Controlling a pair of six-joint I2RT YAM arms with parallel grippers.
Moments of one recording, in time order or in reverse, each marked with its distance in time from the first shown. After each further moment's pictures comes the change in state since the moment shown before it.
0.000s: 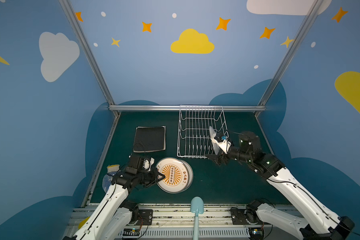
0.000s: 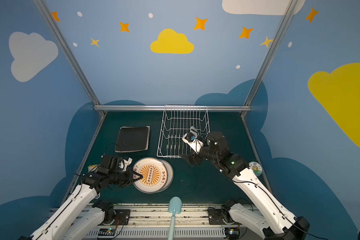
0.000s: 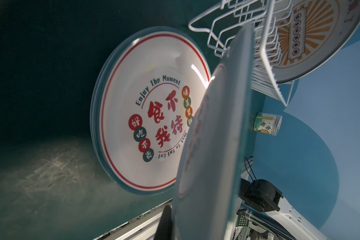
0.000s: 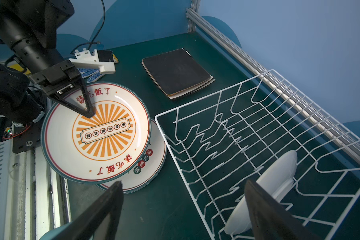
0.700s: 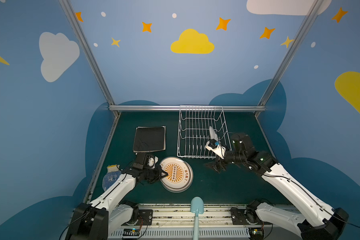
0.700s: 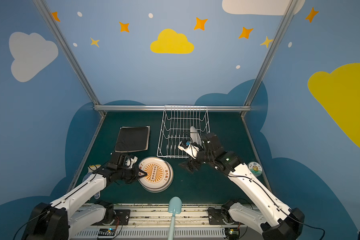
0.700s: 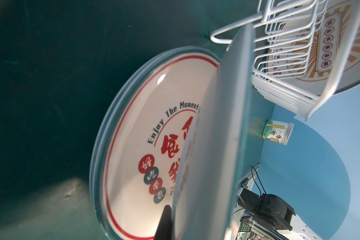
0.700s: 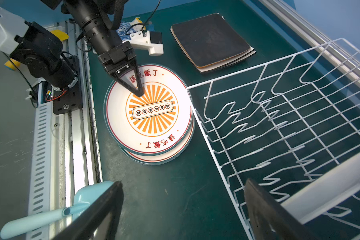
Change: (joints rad) left arm 0.000 0.288 -0.035 0.270 0.014 0.021; right arm 0.024 0.081 0.011 -0.160 -0.099 -0.089
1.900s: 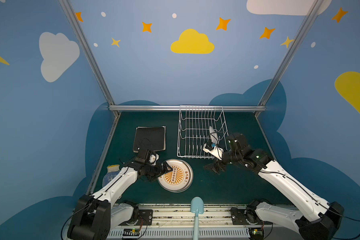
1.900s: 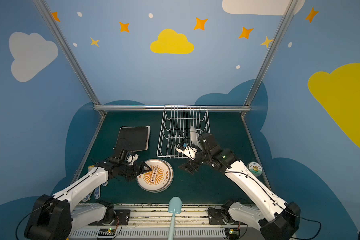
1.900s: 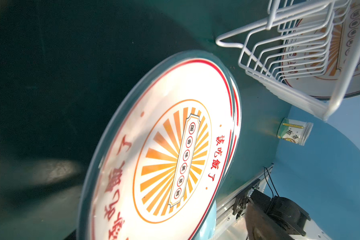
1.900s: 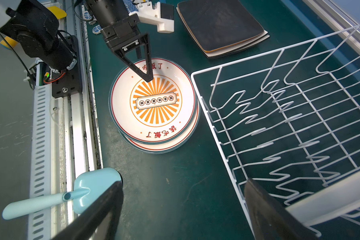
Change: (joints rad) left arm -0.006 0.068 0.129 -0.154 -0.076 0.077; right arm 0.015 0.041 0.014 -0.049 0.022 -0.047
